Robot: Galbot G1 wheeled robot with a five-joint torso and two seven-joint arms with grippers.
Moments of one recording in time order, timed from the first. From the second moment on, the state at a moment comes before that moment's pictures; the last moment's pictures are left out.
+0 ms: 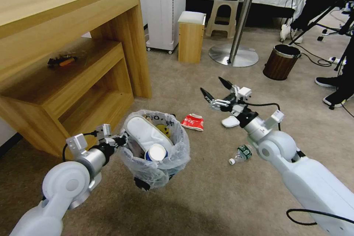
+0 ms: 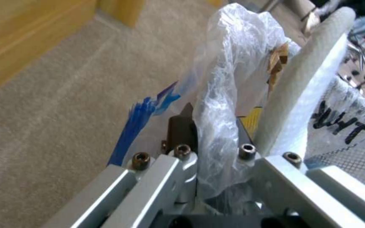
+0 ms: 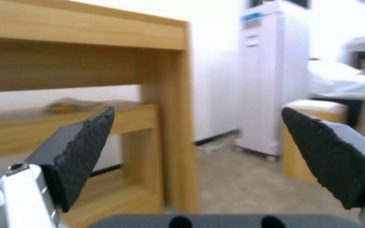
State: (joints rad) left arm 1.29 -0.98 -0.55 -2.18 -1.27 0.54 -0.44; right arm -0.91 0.84 0.18 1.81 0.81 0.21 -0.17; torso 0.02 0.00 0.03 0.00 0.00
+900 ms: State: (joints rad) left arm 1.36 -1.01 -0.74 -2.15 -1.26 0.53 -0.47; right arm -1.05 0.90 0.37 1.71 0.69 0.32 -0.07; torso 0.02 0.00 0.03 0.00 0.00
